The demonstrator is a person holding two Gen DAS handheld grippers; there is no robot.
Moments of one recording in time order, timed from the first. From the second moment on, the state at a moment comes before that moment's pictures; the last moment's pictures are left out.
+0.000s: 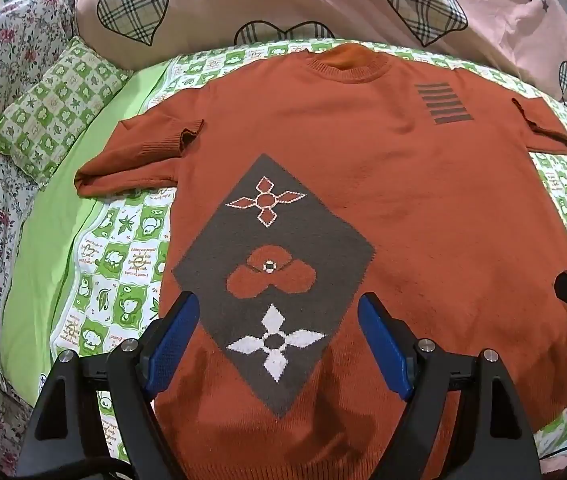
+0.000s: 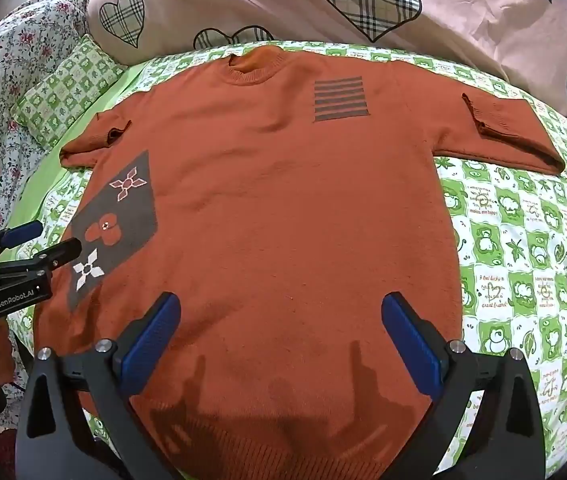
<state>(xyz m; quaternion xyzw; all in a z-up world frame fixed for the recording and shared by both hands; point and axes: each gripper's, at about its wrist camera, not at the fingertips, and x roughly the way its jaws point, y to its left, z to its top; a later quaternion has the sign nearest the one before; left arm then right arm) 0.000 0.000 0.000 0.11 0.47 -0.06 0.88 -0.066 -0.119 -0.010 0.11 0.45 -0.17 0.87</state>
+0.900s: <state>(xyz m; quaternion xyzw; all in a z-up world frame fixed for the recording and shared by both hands) 0.008 0.005 -0.005 0.10 0.47 -0.05 0.87 -0.063 -0.118 -0.010 0.11 0.46 -0.17 0.86</state>
